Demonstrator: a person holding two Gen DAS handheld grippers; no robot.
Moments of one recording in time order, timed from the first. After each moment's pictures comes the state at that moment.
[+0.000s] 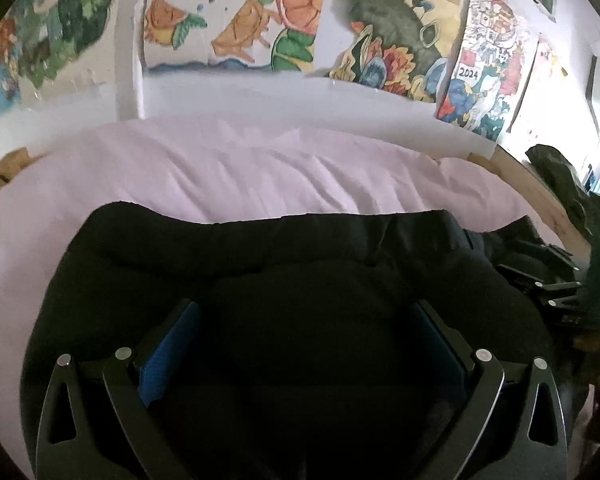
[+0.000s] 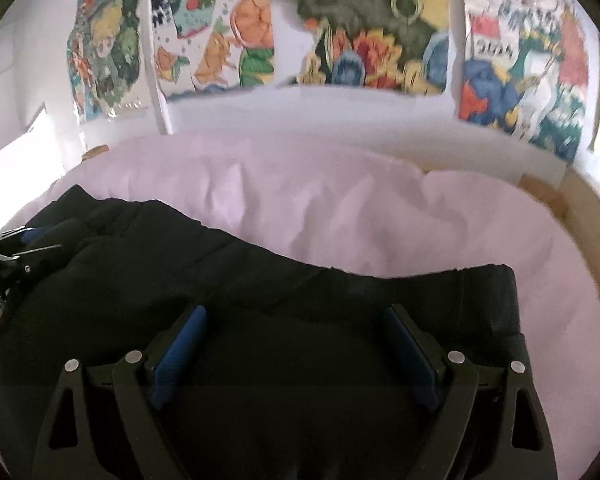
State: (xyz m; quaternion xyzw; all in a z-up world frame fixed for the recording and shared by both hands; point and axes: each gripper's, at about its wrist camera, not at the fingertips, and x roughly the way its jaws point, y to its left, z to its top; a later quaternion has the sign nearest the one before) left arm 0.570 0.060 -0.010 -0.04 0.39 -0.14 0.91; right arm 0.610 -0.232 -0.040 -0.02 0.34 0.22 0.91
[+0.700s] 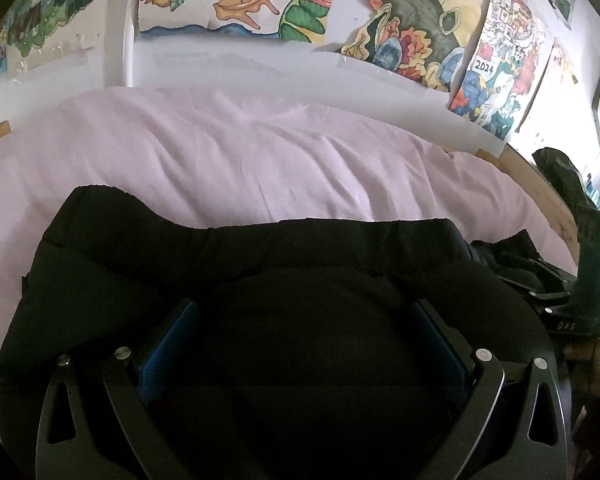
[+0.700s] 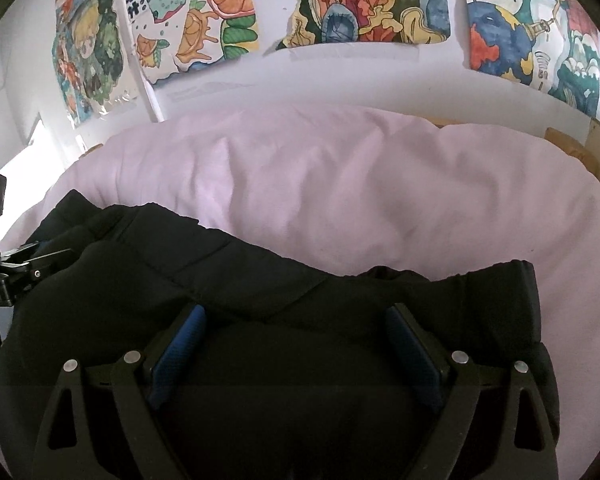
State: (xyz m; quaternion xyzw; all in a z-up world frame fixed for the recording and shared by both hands) left arm 0.598 0.063 -0.038 -0.06 0.41 -0.15 0.90; right arm 0.637 -0.233 -0.073 0.01 0.37 0.23 0.90
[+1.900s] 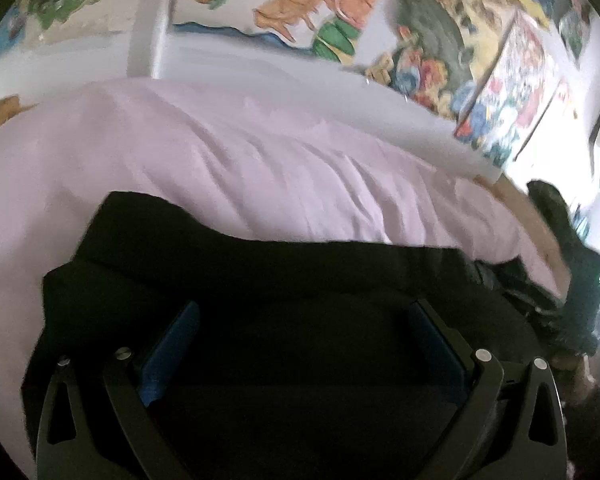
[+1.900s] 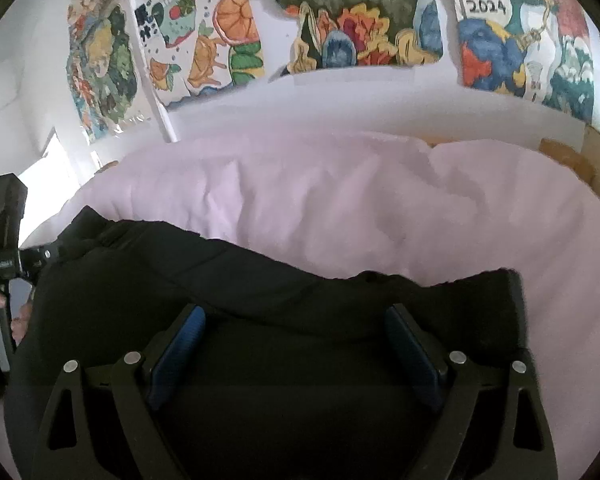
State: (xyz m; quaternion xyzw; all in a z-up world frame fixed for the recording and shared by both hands) left arm 0.599 0.107 -0.032 -0.12 0.40 -0.16 0.89; right arm 0.629 -0.253 -0.058 0.03 0.34 0.26 0.91
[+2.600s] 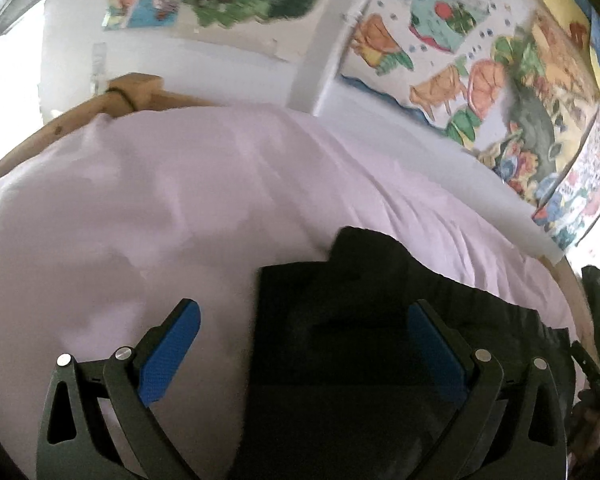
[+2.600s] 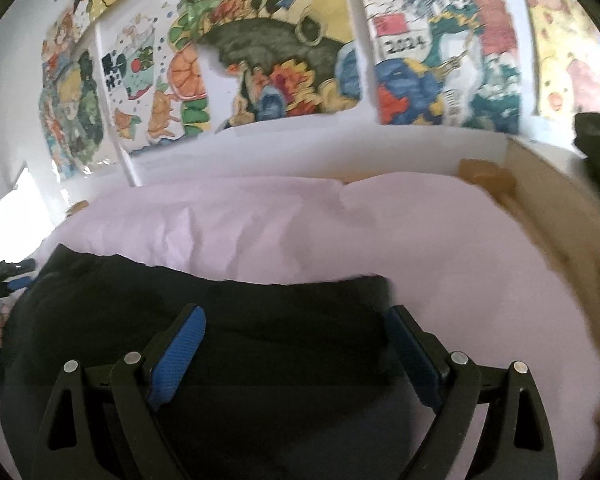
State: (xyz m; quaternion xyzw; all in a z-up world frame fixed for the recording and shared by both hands) left arm 0.539 0.203 -0.005 -0.18 0.37 0.02 0.91; right arm 0.598 -0.315 -0.020 0.05 0.30 0.17 0.94
